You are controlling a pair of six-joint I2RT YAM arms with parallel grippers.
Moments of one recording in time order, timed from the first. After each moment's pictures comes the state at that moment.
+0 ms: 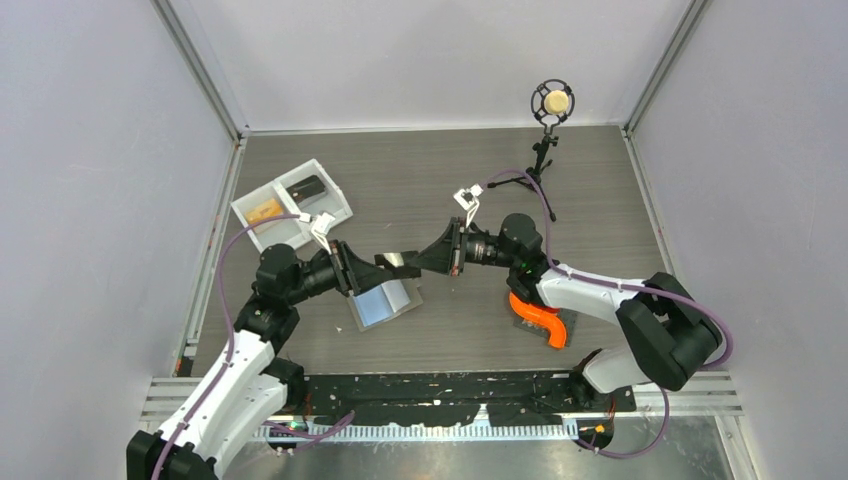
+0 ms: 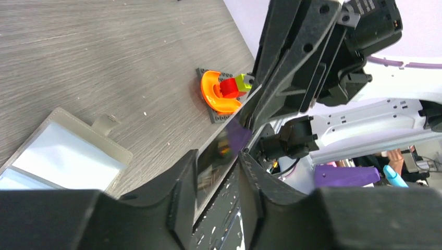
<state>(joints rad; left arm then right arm) -0.32 0.70 0.43 0.11 0.71 -0.74 0.69 1.42 0.64 0.82 -0.74 0.81</state>
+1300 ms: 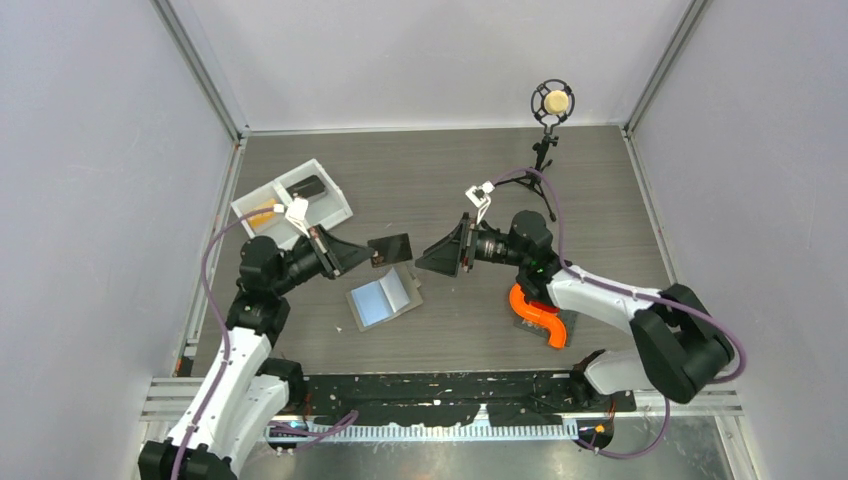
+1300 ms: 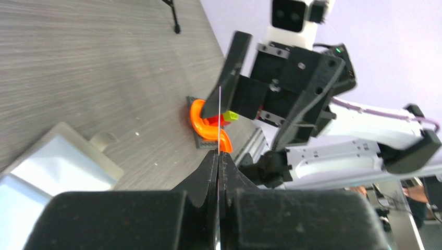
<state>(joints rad) -0.18 0.70 0.45 0.17 0.74 -0.91 0.61 1.38 0.62 0.80 -0.76 0.86</state>
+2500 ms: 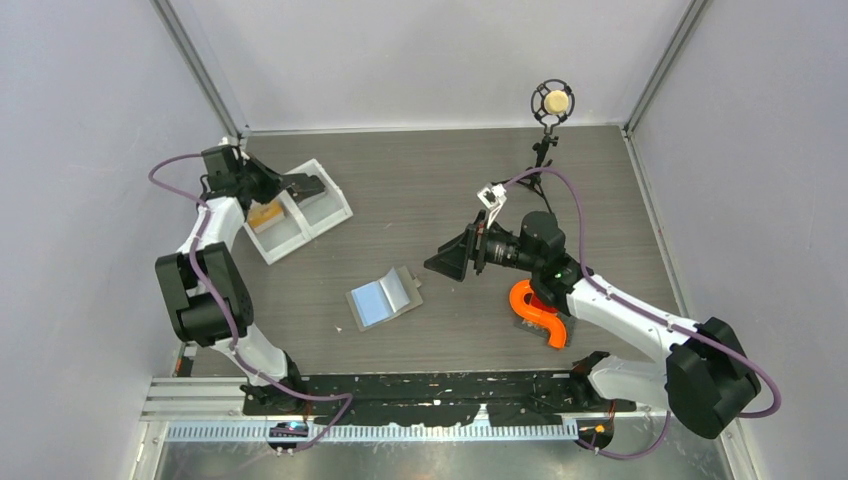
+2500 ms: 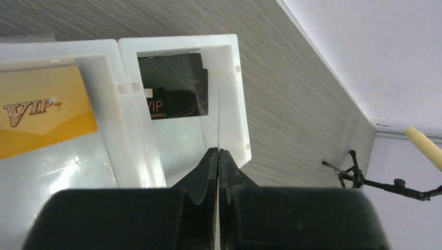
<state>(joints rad) 0.28 1.64 1.18 -0.13 0.38 -0.65 0.61 1.15 0.62 0.46 -0.63 0.65</state>
